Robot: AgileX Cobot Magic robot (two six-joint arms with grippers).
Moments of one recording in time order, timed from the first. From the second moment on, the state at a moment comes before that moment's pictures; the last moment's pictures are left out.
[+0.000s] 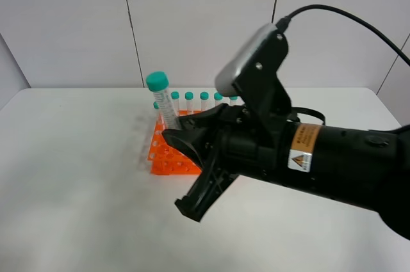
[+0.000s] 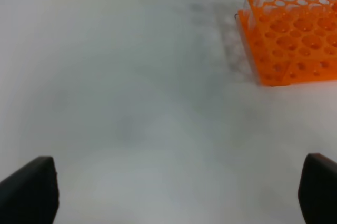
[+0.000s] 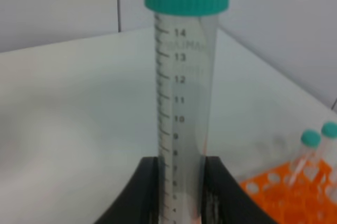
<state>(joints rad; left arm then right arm) 0.04 -0.01 -0.50 -0.13 1.06 0.14 0.97 1.22 -0.64 0.09 -0.22 -0.30</state>
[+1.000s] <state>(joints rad) 0.04 -0.01 -0.50 -0.13 1.06 0.14 0.97 0.93 -0.42 0.11 -0.16 -0.28</state>
